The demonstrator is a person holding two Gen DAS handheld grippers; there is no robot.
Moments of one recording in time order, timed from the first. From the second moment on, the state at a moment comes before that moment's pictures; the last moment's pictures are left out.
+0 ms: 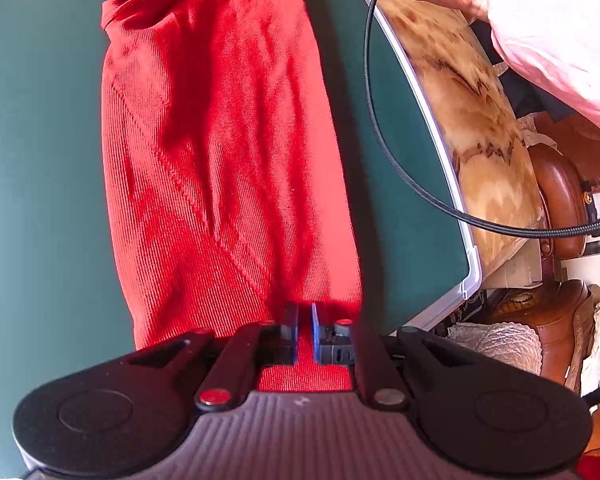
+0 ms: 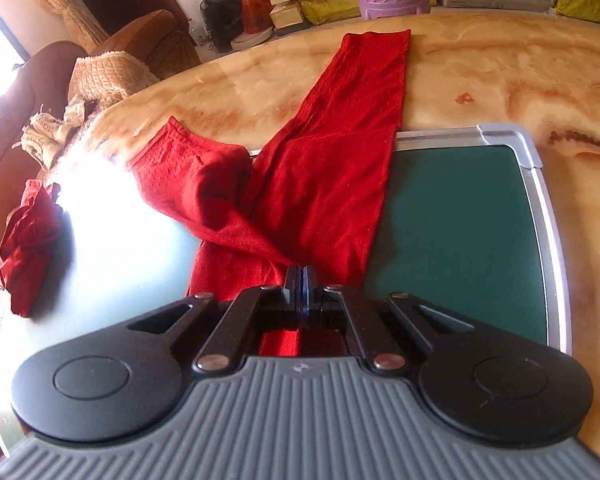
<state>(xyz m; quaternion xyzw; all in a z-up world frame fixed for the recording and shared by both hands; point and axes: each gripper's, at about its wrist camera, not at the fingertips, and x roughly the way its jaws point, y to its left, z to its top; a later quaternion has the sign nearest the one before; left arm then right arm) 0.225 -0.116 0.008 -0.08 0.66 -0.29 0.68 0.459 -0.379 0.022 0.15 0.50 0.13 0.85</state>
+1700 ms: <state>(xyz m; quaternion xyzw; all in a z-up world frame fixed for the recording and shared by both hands) 0.413 -0.130 0.017 -0.11 0.56 -0.24 0.79 0.635 -0.165 0.032 -0.11 0.45 0.33 0.82</state>
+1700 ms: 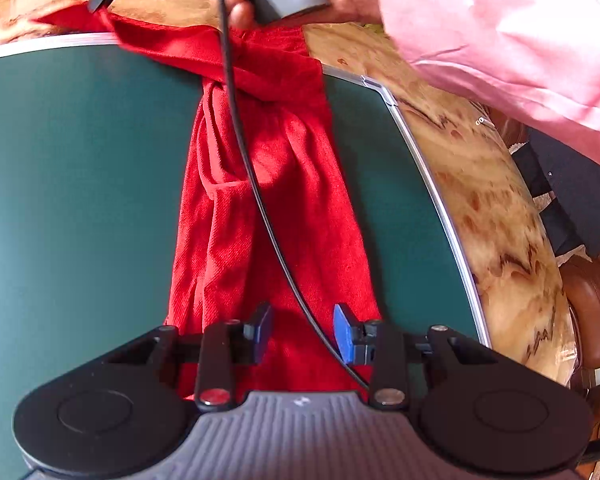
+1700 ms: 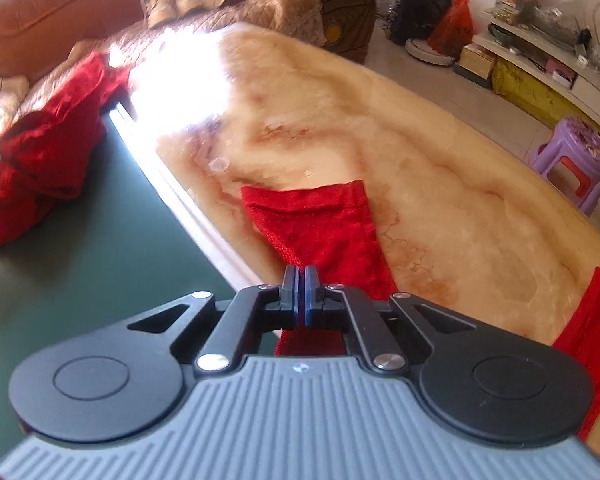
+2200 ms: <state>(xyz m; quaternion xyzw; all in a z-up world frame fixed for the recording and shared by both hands) 0.416 -0.132 0.016 -0.12 0.56 -0.24 0.78 0.696 -0.427 -0.024 0.24 0.50 0.05 0.83</state>
